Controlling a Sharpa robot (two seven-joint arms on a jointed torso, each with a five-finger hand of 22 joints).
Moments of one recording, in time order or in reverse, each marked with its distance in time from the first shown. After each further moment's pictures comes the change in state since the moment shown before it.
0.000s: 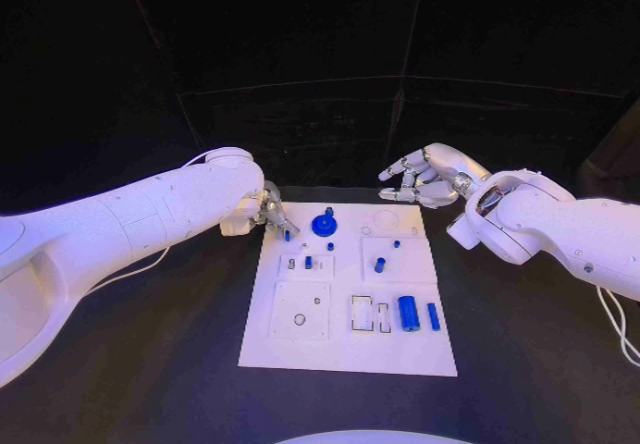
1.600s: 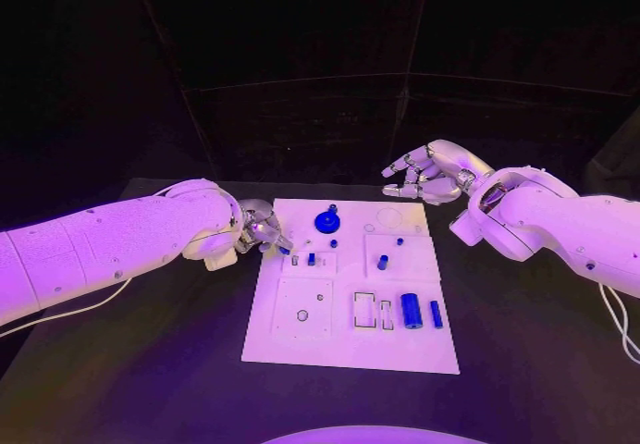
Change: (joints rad) left arm -0.029 -0.317 -0.052 0.465 0.093 -0.286 0.095; left_hand -0.023 -0.043 0.588 -0.204 0.000 -0.003 0.000 0.029 -0.009 0.024 -0.009 -0.017 -0.043 0.000 0.000 0.000 0.000 0.008 0.002 0.006 -0.002 0.032; right arm 0.000 0.009 -0.001 -0.016 0.000 0.001 0.000; right_hand 0.000 0.000 0.000 0.000 0.004 0.000 0.000 0.000 0.000 -0.003 0.004 -0.005 -0.001 0.000 0.000 0.000 0.000 0.000 0.000 0.000 -0.004 -0.001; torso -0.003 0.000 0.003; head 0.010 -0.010
